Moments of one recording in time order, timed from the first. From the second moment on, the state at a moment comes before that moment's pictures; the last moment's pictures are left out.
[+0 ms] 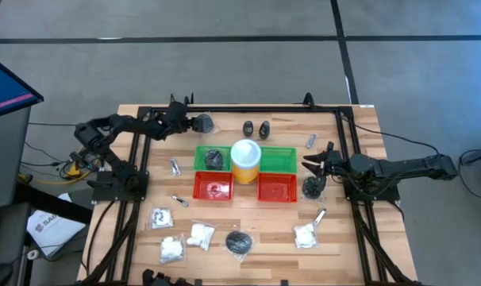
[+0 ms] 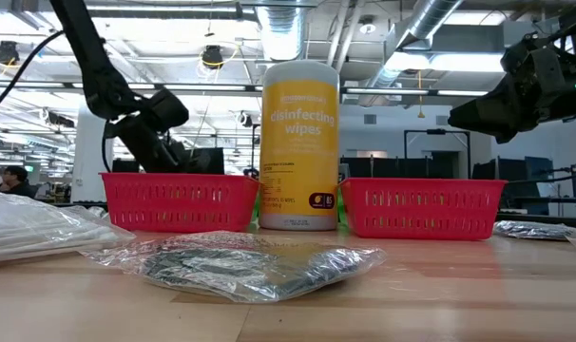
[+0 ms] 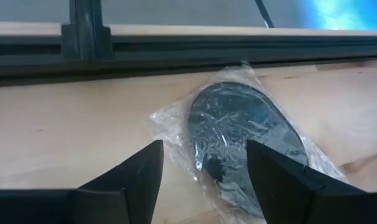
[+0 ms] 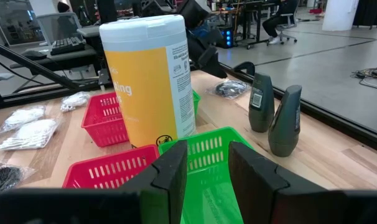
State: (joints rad) left arm 0.87 1.62 0.55 0.31 -0.12 -0.50; right arm 0.07 0.21 0.01 0.06 0.39 0.15
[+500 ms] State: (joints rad) left arm 0.86 1.62 0.55 0.28 -0.12 -0.51; right arm 0.07 0.21 0.01 0.06 0.39 0.15
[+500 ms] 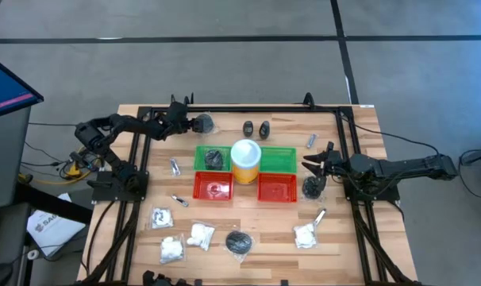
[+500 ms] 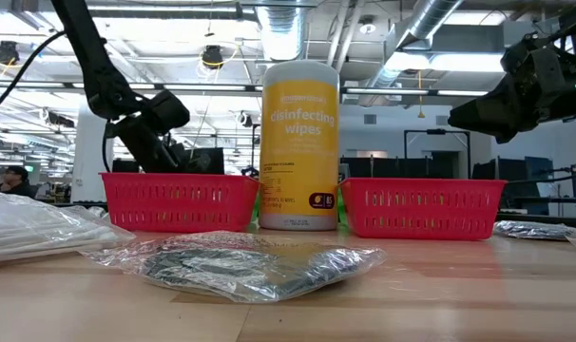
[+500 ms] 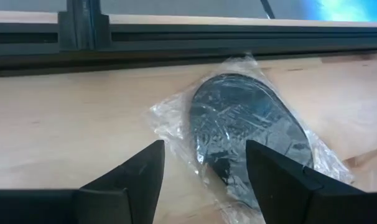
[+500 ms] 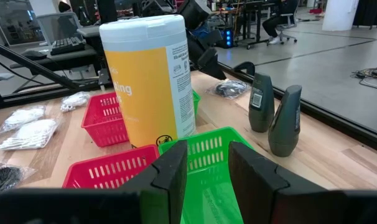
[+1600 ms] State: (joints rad) left arm 0.79 1.71 0.69 0.10 -0.12 -0.50; right arm 0.07 0.21 0.01 0.06 0.39 0.15
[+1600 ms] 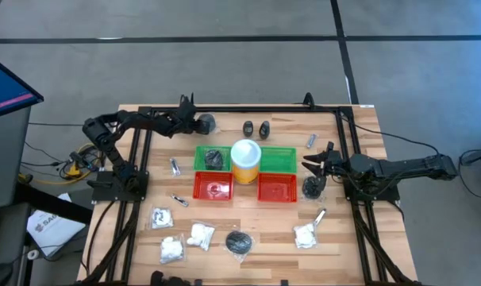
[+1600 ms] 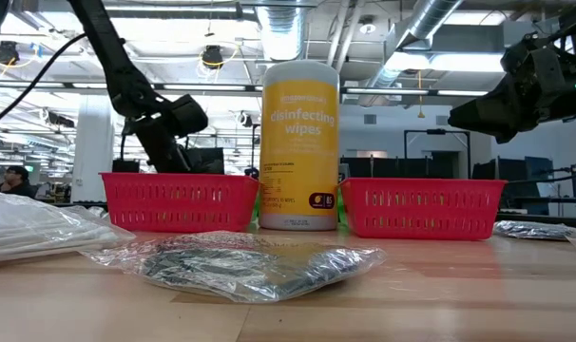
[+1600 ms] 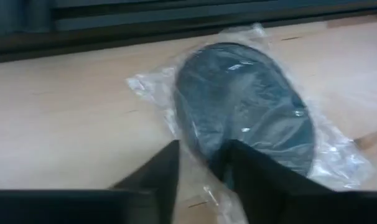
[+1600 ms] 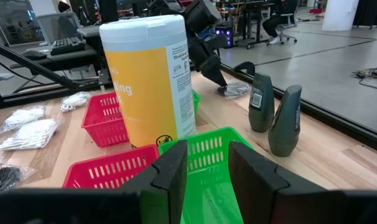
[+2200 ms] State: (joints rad) left arm 0.79 1.60 0.68 0.05 -0.10 -0.40; right arm 0.07 0.21 0.01 0.06 0.39 0.15
